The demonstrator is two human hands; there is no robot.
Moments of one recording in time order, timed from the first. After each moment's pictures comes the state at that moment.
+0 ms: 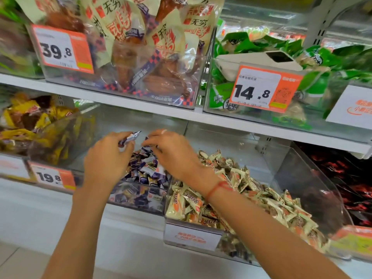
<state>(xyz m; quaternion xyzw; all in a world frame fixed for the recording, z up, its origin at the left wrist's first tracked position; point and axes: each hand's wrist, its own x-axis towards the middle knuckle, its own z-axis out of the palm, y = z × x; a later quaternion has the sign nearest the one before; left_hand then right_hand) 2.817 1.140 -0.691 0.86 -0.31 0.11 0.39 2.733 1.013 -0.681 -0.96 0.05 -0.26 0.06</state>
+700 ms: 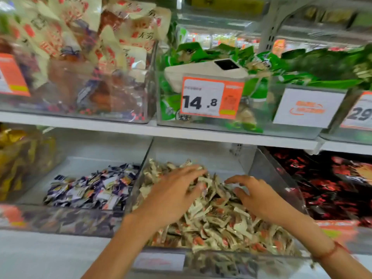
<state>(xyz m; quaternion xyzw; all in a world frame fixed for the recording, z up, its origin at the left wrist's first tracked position) 2.697 1.039 -0.694 0.70 -0.66 -0.06 0.27 2.515 0.903 -0.697 -0.92 0.37 -0.09 0.13</state>
